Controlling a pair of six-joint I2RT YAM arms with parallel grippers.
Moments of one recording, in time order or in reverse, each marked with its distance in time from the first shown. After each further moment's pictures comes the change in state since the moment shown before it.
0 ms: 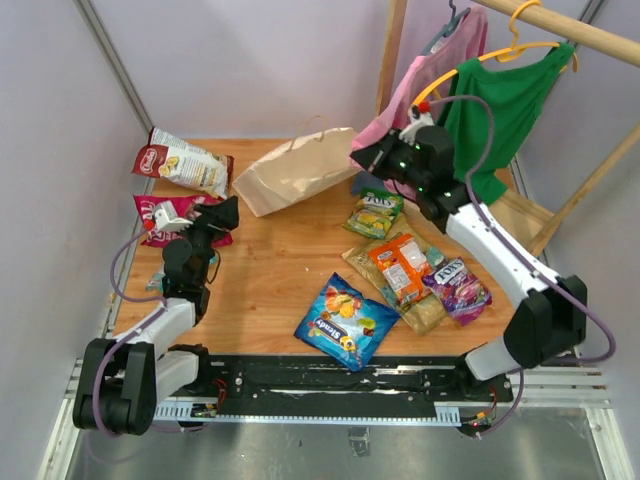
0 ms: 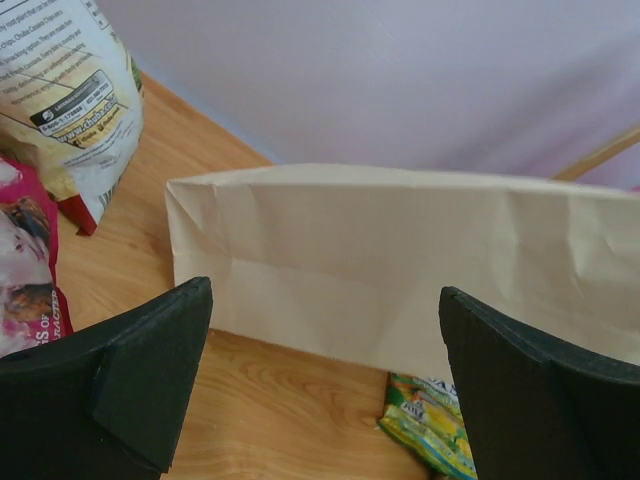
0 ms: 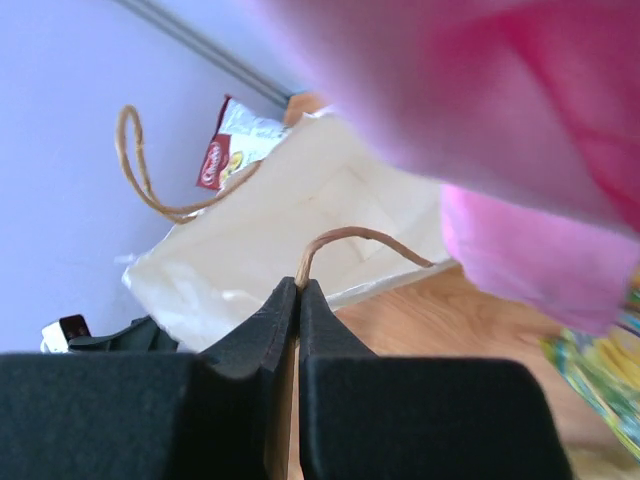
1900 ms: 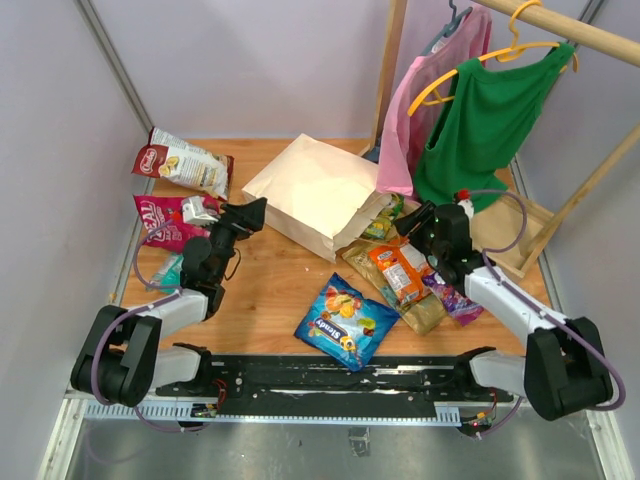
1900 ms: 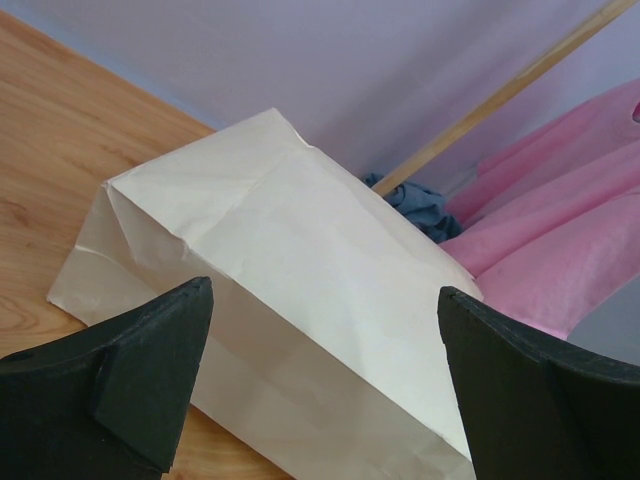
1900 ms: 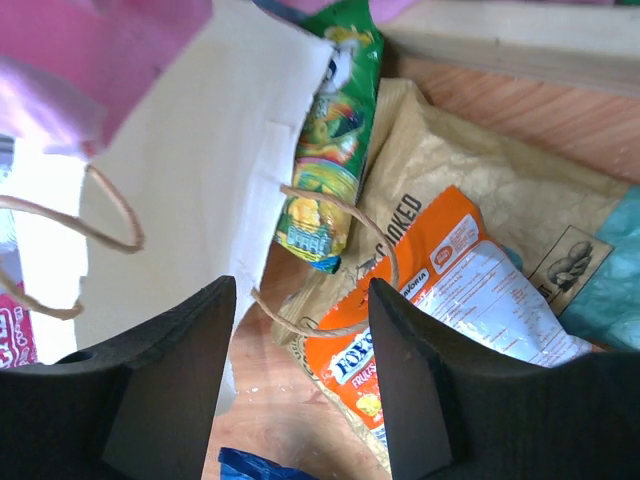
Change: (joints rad) left arm -0.172 0.158 0.027 0.163 0.014 0.003; right arm -0.111 -0.192 -0.625 0.084 0.251 0.119
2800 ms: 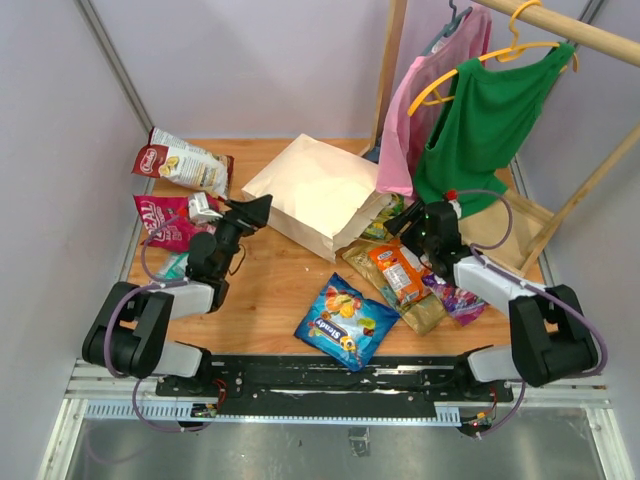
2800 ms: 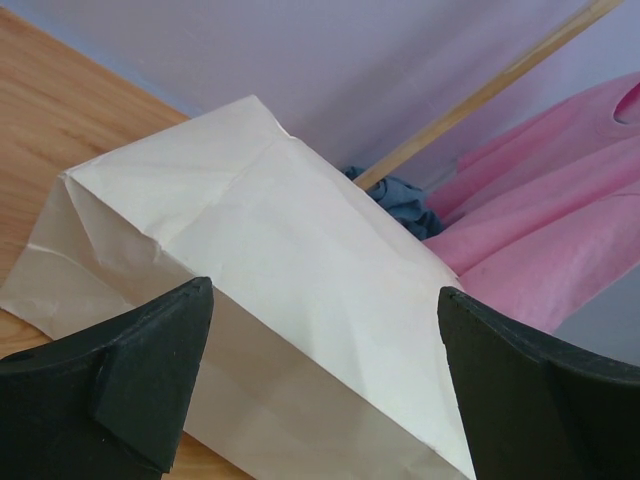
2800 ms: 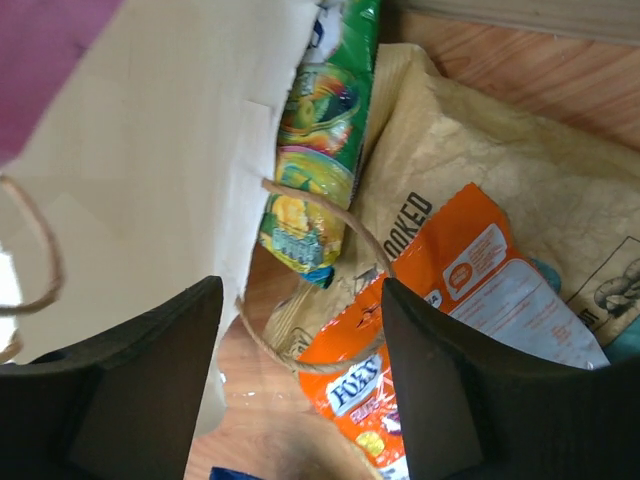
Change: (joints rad) left arm 0.000 0.163 0.037 0.135 0.048 -0.068; right arm 0.001 0.103 0.019 0.070 -0.047 0.015
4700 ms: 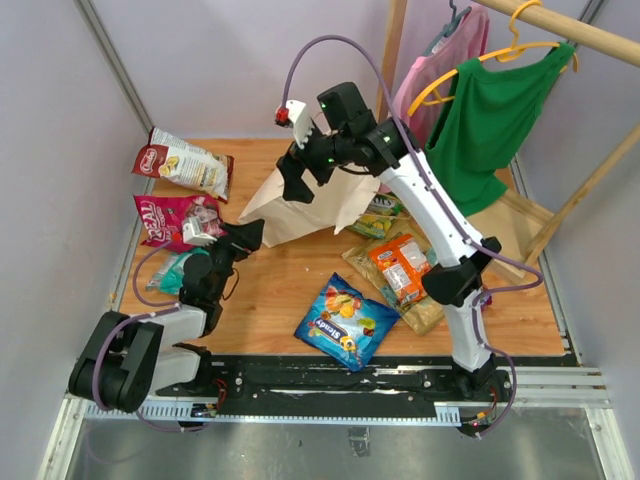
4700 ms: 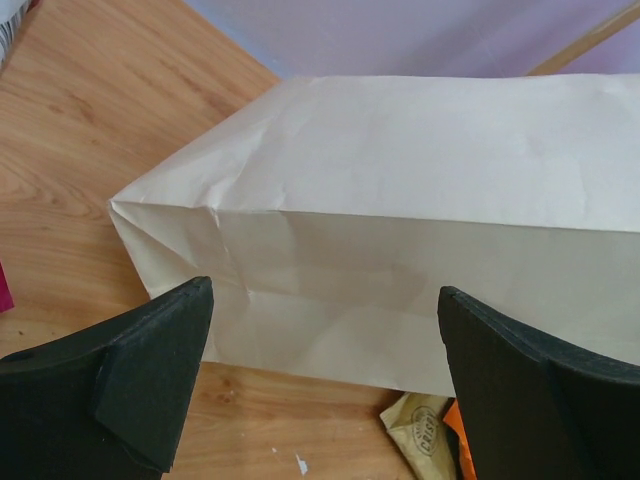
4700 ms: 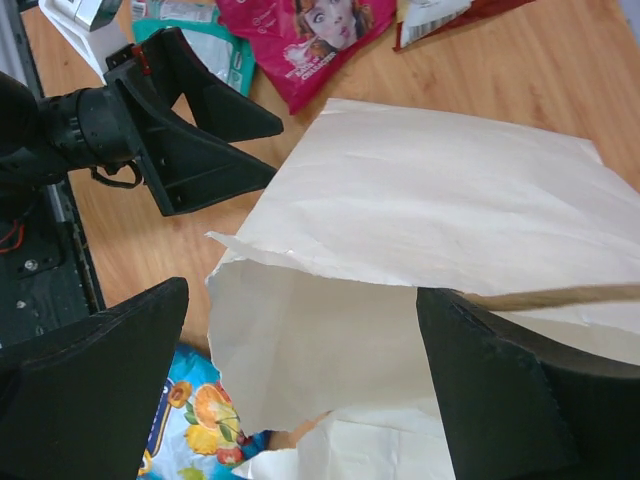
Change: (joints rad) left arm 0.000 -0.214 -0.201 -0.122 -0.071 0.022; right arm 0.418 0.766 1.943 -1.308 -0.488 -1.159
